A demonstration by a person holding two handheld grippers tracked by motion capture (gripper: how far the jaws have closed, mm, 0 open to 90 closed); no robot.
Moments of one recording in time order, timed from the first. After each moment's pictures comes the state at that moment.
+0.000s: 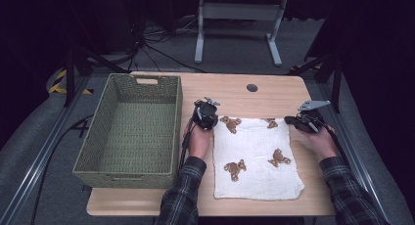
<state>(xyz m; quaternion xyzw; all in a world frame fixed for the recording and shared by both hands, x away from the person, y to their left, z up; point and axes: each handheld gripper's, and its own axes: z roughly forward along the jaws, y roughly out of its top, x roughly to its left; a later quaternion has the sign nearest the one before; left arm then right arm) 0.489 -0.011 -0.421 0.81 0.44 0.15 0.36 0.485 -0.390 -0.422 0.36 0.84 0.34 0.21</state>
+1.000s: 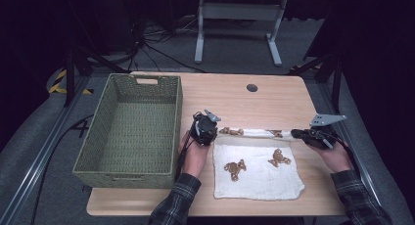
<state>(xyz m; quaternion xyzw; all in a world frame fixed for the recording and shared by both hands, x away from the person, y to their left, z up) 0.427 -0.002 -0.418 0.83 0.40 0.17 0.34 0.421 -0.399 -0.411 0.32 0.86 0.36 0.19</state>
